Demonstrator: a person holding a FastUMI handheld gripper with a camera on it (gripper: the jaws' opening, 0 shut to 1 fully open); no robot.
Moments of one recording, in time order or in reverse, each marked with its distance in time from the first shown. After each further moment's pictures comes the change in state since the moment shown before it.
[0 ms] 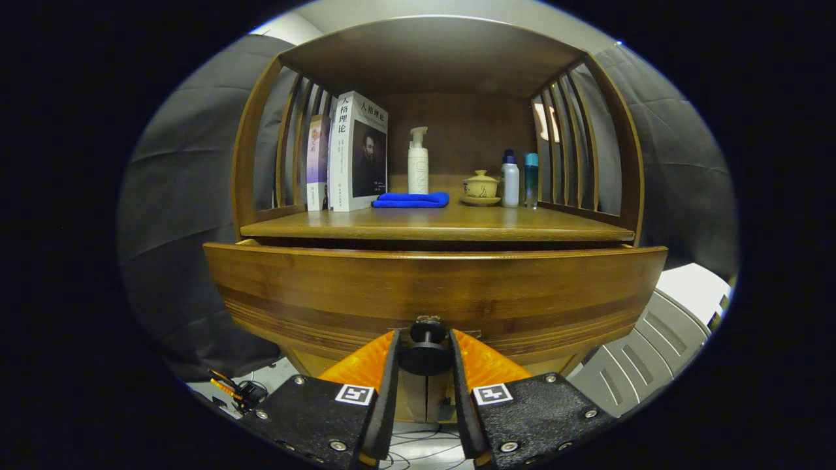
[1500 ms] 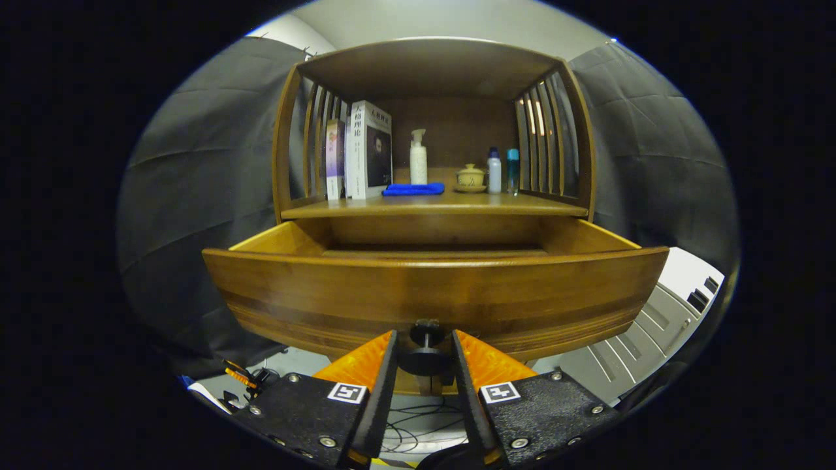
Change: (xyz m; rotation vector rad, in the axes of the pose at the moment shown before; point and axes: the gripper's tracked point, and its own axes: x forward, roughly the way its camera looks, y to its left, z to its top) arm -0.109 0.006 -0.010 0.052 0.000 -0.018
